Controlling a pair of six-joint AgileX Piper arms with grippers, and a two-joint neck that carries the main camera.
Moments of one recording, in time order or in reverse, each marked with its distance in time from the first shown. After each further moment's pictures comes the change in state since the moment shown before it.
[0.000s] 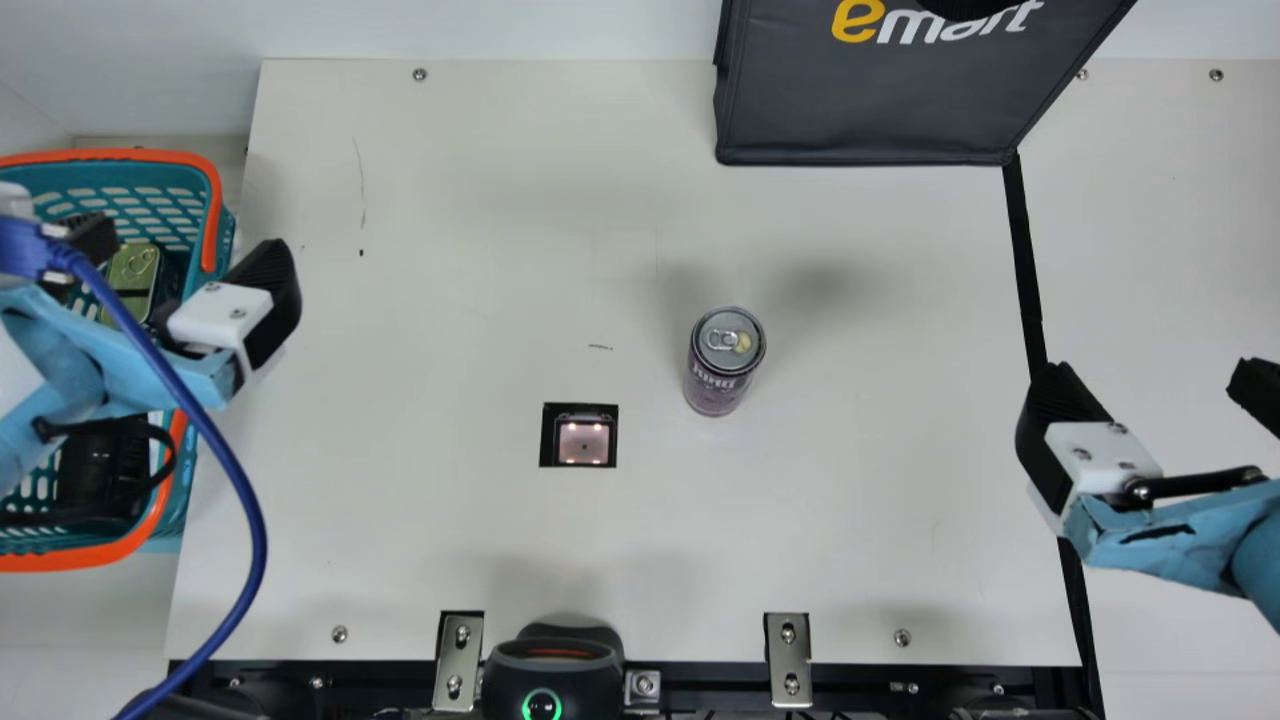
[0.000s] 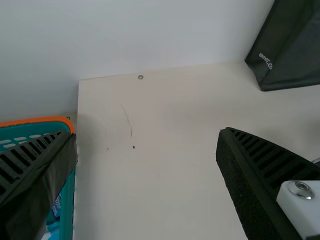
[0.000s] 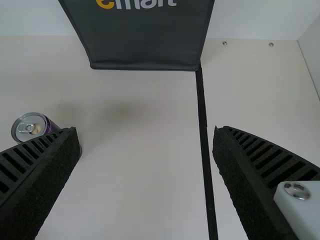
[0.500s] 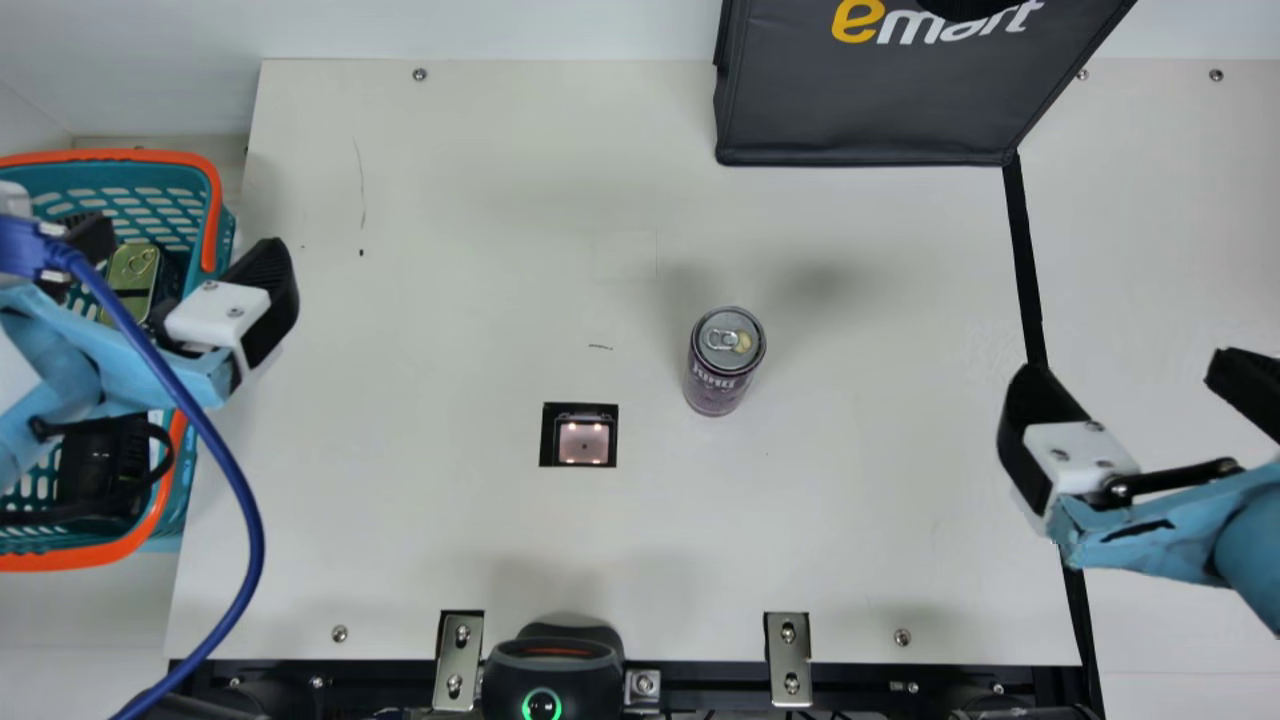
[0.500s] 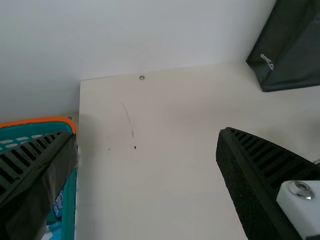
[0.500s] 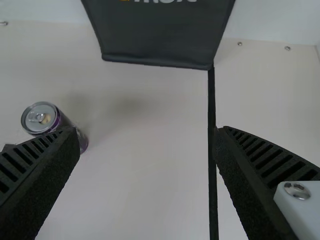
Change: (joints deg) left arm 0.0 0.0 0.0 0.0 0.0 0.0; right arm 3.7 1.9 -0.6 0.8 0.5 -2.1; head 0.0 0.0
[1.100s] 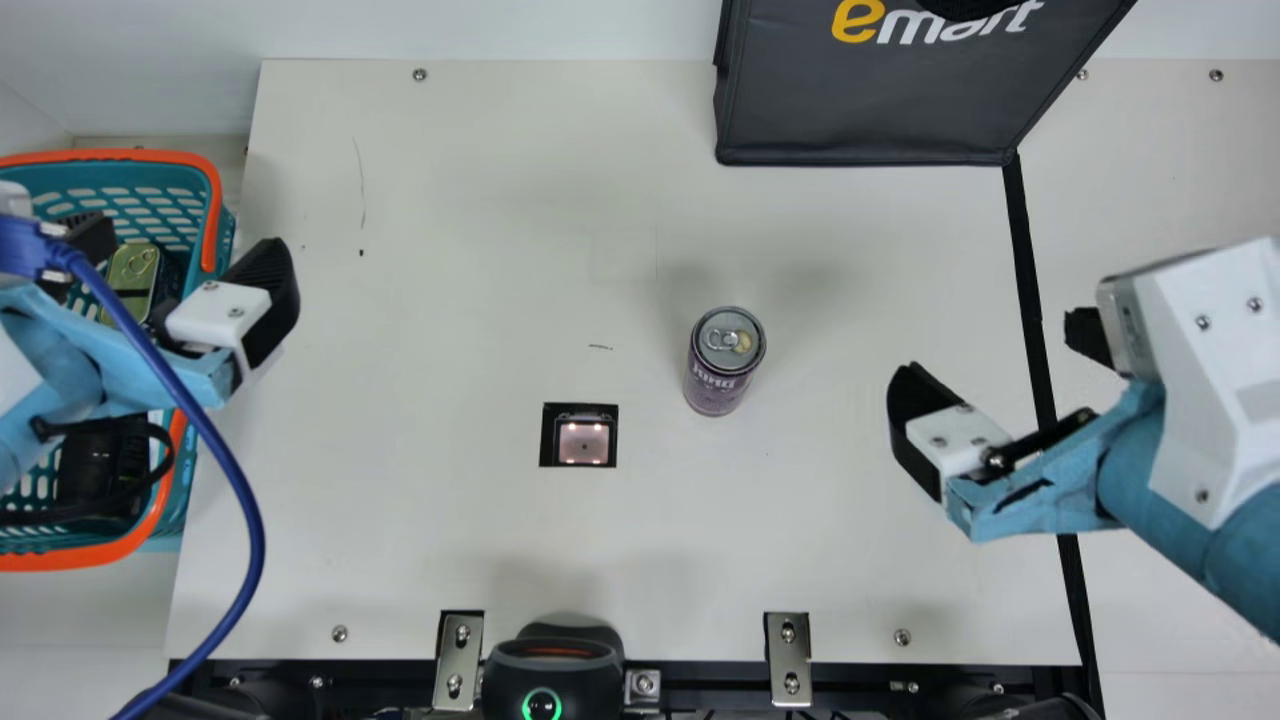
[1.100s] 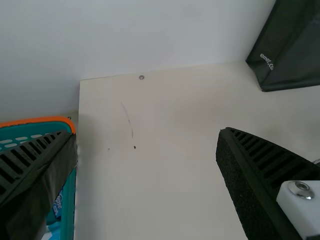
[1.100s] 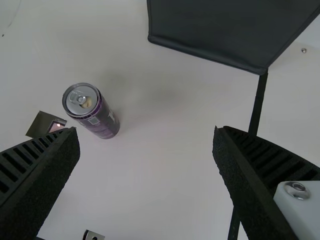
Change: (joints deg) left arm 0.0 0.0 0.0 0.0 0.0 0.0; right arm 10.4 8.3 -2.3 1.3 -0.1 -1.5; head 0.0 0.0
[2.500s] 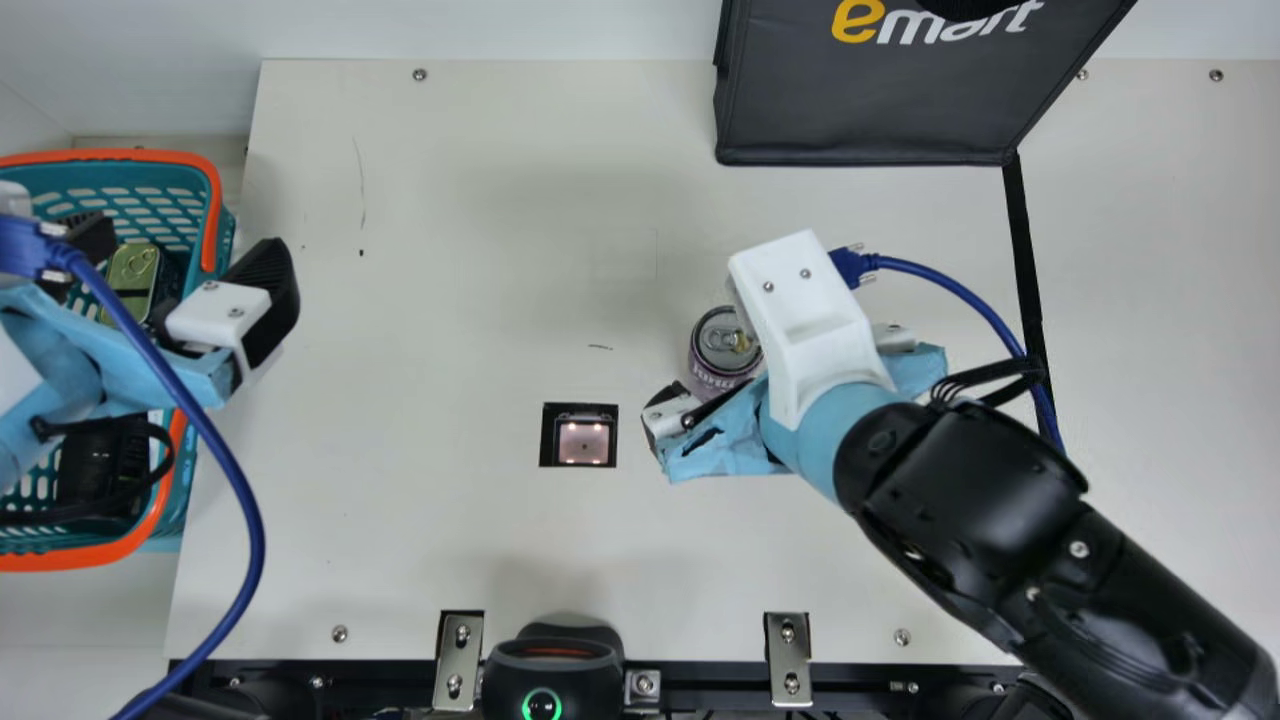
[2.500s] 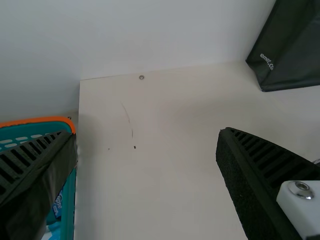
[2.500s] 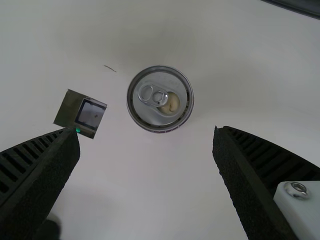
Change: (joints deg) left arm 0.0 0.0 0.0 0.0 0.0 0.0; right arm 31.0 18.9 6.3 -15.0 -10.9 33.1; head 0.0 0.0
